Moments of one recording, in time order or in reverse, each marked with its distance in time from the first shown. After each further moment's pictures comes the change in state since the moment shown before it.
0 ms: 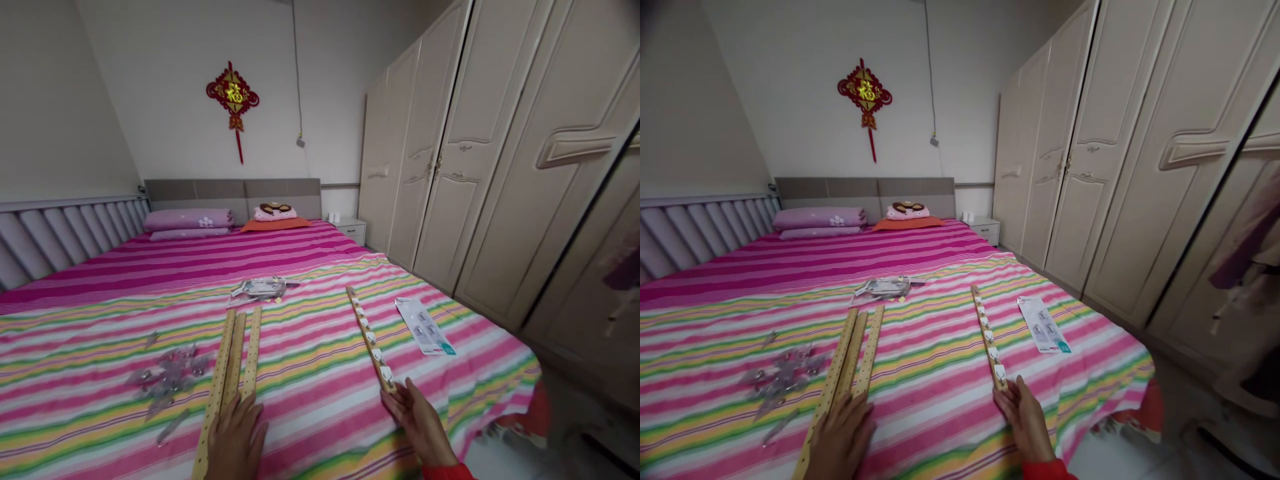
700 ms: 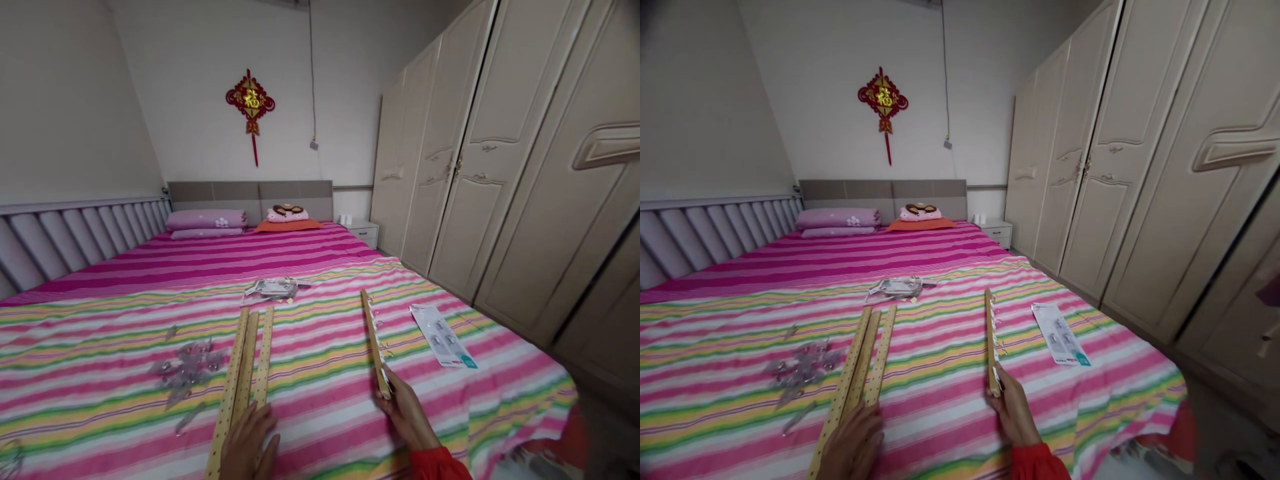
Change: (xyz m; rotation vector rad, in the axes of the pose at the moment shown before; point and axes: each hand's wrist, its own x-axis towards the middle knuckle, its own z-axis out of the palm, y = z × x) left_hand -0.011 0.003 -0.015 -0.042 0.425 0.355; right_hand 0.013 0.020 0.049 -0.093 -0.252 0.014
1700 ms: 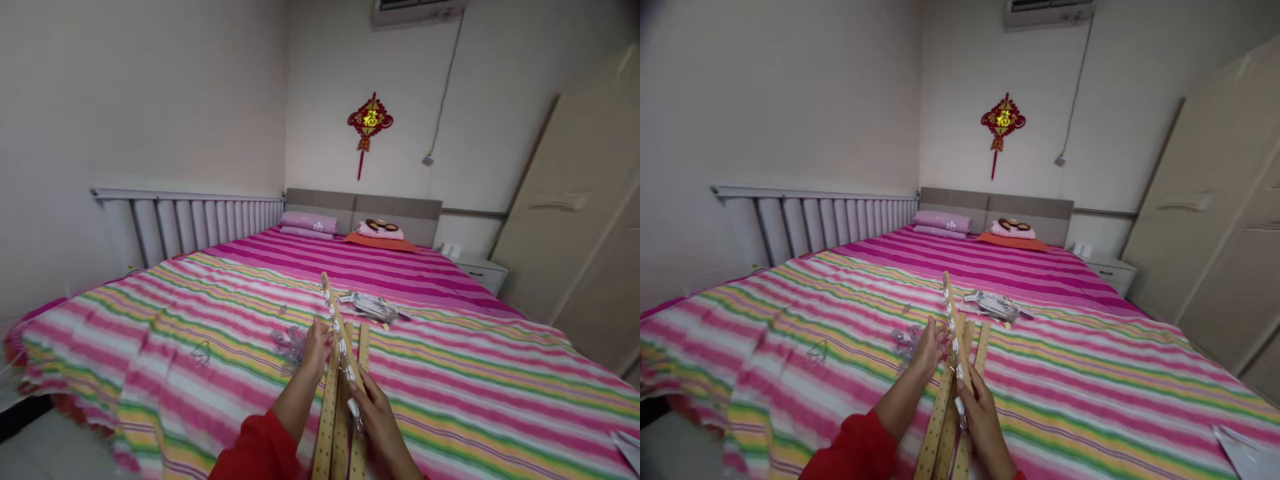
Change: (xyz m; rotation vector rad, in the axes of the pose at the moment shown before) left_hand 0.119 -0.114 -0.003 -1.399 0.474 -1.480; right_hand -0.041 0.122 0.212 -0.550 -0.694 -0.176
